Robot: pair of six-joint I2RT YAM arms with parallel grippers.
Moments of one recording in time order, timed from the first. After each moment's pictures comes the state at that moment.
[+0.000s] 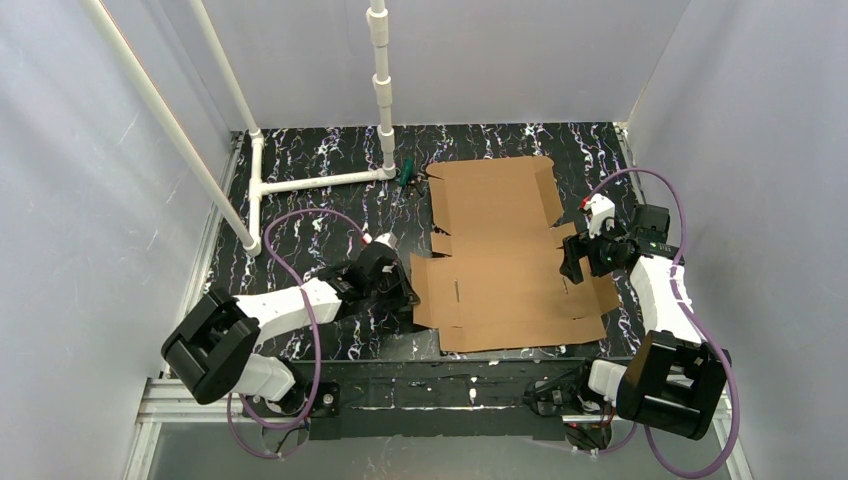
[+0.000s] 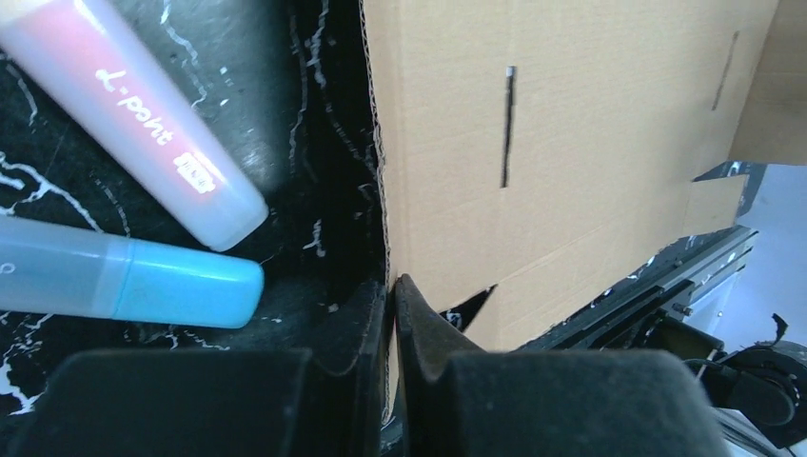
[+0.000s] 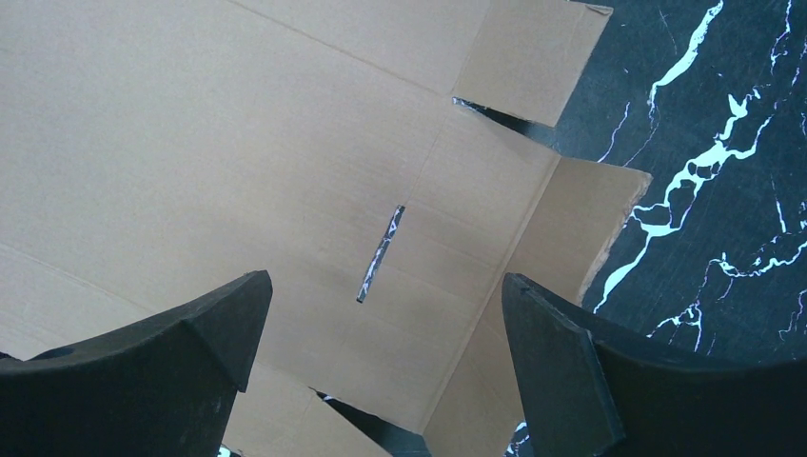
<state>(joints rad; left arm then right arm) -0.76 1.37 0.59 -0.06 0.07 -0.92 -0.25 1.17 0.76 -0.58 -0.54 -0.59</state>
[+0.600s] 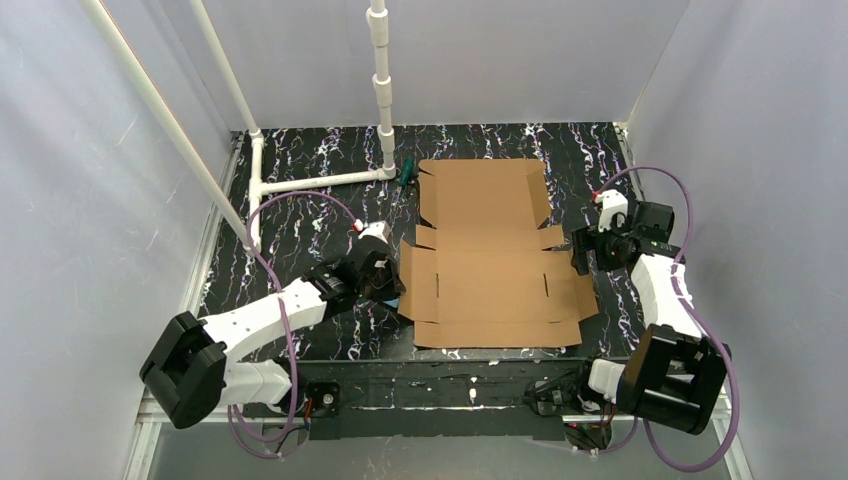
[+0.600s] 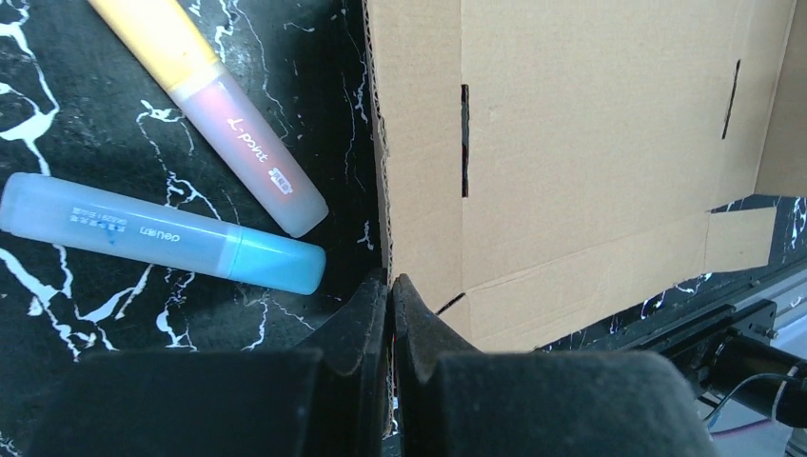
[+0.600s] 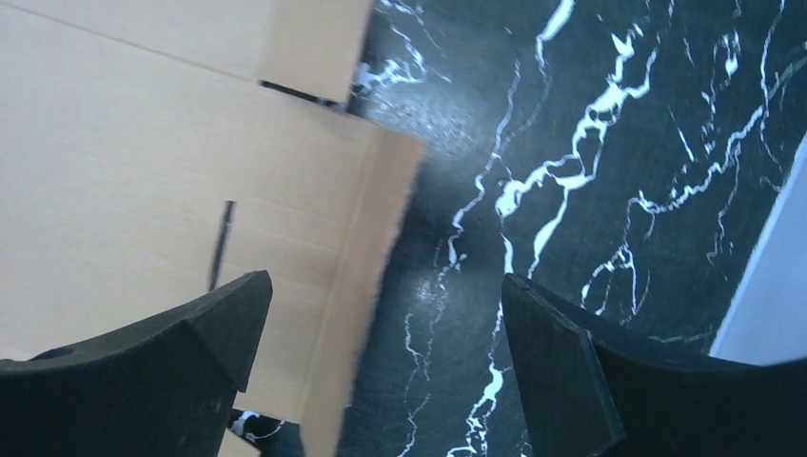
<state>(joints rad) -0.77 1.23 0.68 -0.27 -0.07 -0.75 -0.26 1.18 0.76 -0.50 -0.41 -0.49</state>
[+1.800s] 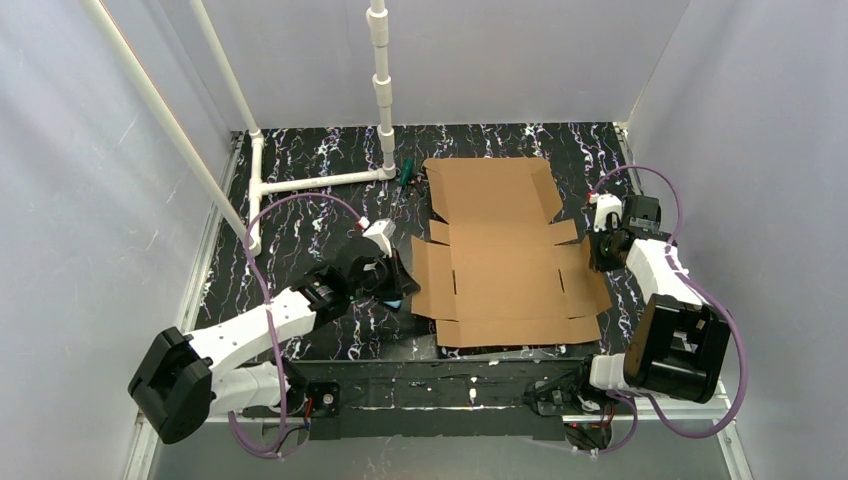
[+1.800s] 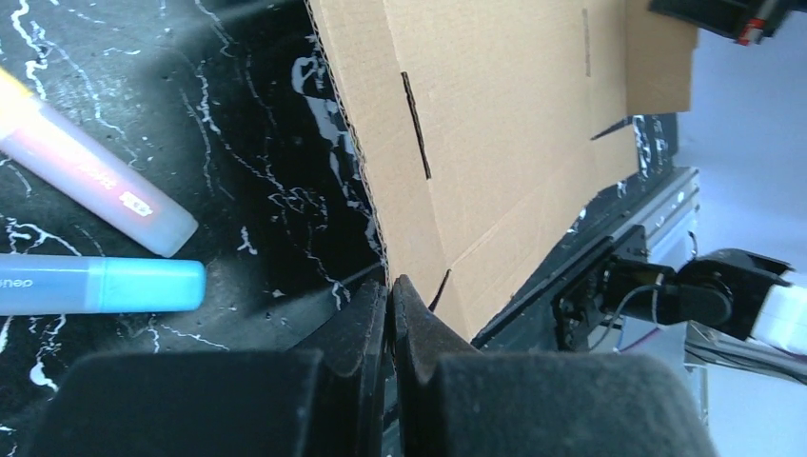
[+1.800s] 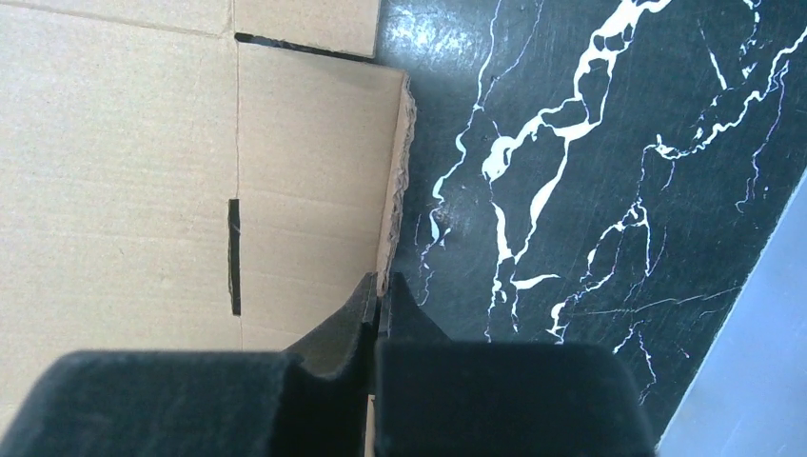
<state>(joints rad) -0.77 1.14 0.62 -0.11 0.11 -0.74 -0.22 1.33 0.82 -0.53 -0.22 -0.41</state>
